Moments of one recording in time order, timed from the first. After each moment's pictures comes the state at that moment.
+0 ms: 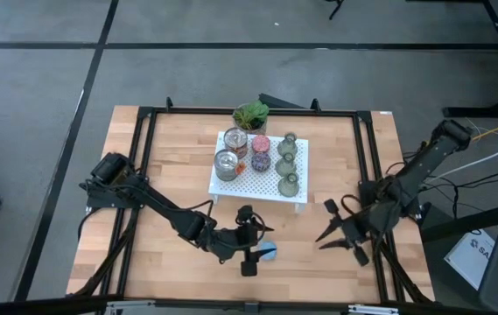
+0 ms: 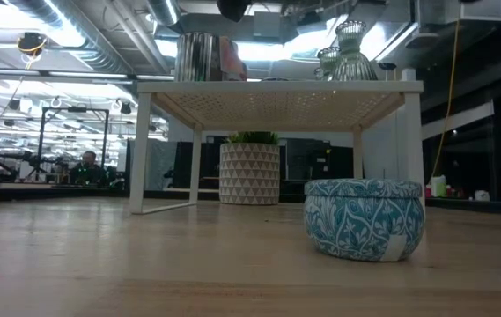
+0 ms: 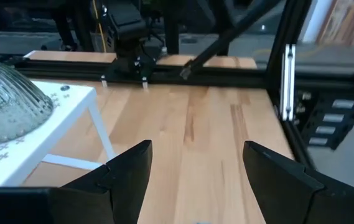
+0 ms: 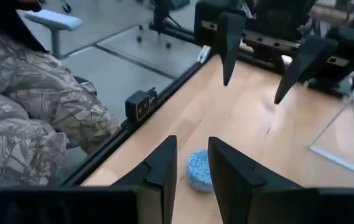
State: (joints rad) left arm -0.50 1.85 1.27 0.21 -0.59 -0.24; right arm 0.81 0.95 0.62 -0.05 0.30 0.01
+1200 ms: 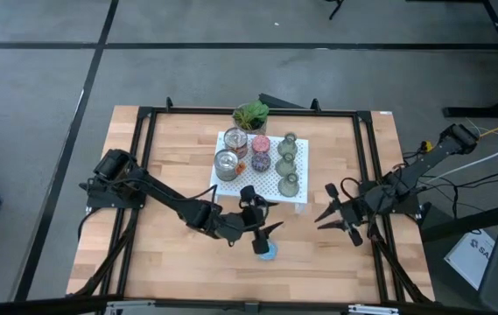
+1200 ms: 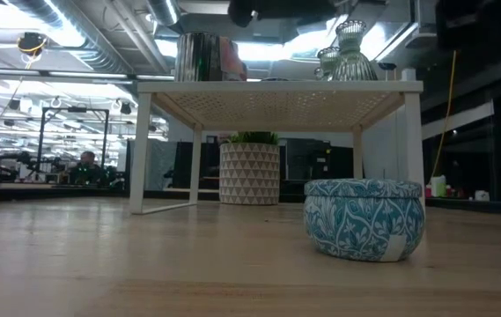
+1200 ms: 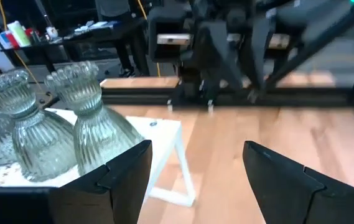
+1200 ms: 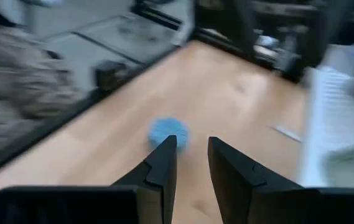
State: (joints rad) left arm -0.40 1.85 1.27 0.30 -0.72 -0.07; right arm 0.63 0.73 0.40 -0.02 0.21 -0.15
